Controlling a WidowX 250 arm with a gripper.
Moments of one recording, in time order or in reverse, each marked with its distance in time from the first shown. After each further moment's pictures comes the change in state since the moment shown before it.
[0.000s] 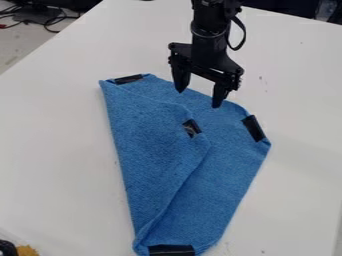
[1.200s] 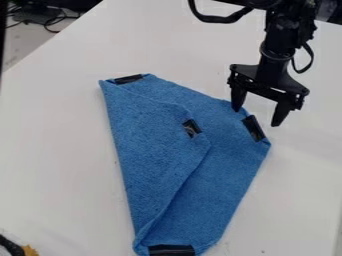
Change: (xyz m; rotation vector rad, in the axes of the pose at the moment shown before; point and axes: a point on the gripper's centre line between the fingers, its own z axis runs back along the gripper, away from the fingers) arm 0.028 -0.090 -0.030 -0.031 0.040 0.010
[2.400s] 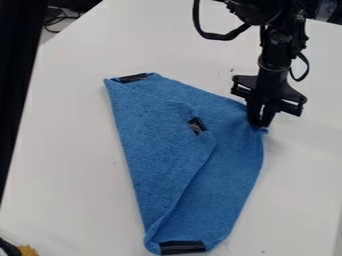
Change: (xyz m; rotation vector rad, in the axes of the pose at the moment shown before) arm 0.010 -0.010 -0.028 -0.092 -0.009 -0.037
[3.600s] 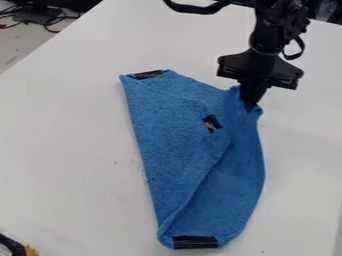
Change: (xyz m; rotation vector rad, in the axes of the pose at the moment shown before) arm -0.009 0.027 0.060 0.120 -0.247 0.281
